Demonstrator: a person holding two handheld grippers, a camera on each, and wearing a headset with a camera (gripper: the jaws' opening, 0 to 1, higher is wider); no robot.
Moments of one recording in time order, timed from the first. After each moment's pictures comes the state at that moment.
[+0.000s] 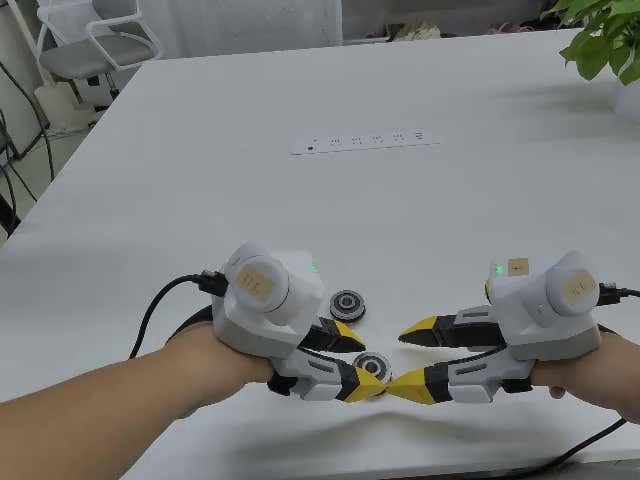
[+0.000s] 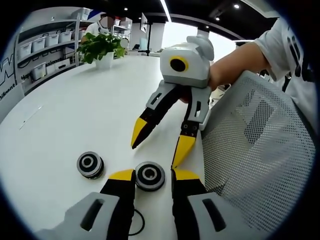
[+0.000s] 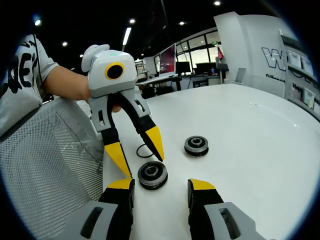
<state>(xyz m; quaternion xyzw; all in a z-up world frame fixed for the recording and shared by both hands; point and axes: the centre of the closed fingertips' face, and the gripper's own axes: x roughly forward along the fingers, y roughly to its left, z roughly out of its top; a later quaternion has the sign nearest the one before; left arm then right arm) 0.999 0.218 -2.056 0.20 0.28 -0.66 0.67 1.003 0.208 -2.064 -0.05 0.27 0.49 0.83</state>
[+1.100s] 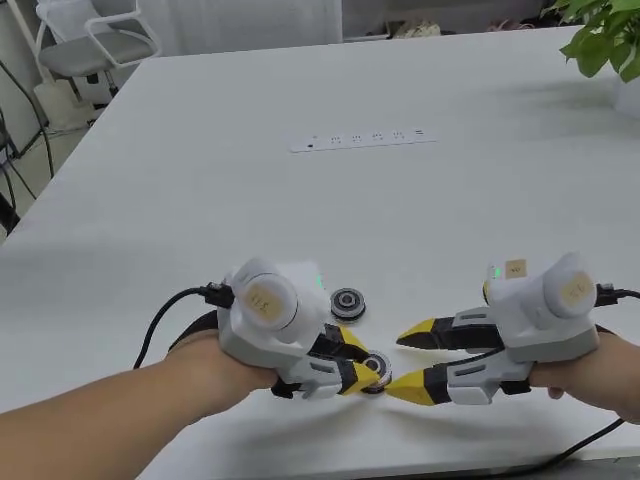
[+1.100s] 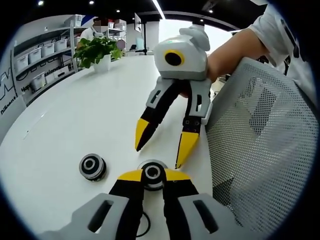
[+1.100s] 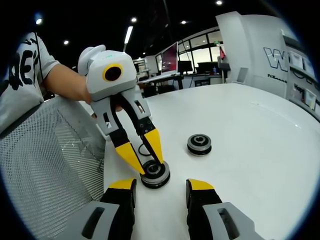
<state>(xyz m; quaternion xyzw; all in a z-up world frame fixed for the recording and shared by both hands) 1.002 0.218 -2.062 0.24 0.25 -0.65 0.67 1.000 0.211 -2.068 -0.06 0.27 0.50 0.82</state>
